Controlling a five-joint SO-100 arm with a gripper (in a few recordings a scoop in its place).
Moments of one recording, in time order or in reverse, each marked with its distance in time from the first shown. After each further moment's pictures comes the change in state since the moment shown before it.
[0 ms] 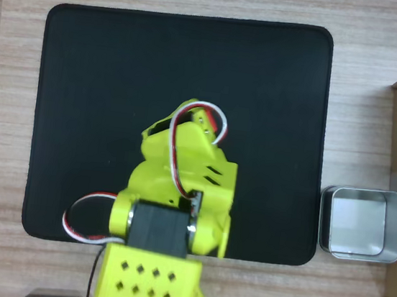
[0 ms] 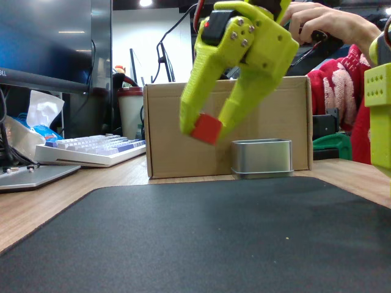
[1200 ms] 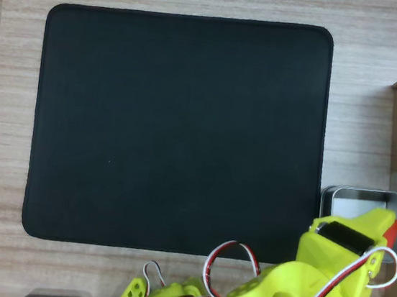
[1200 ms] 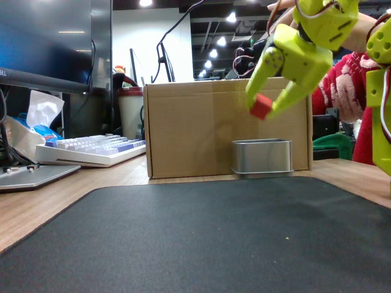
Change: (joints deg) arm 52.8 8.5 10.9 -18.2 -17.0
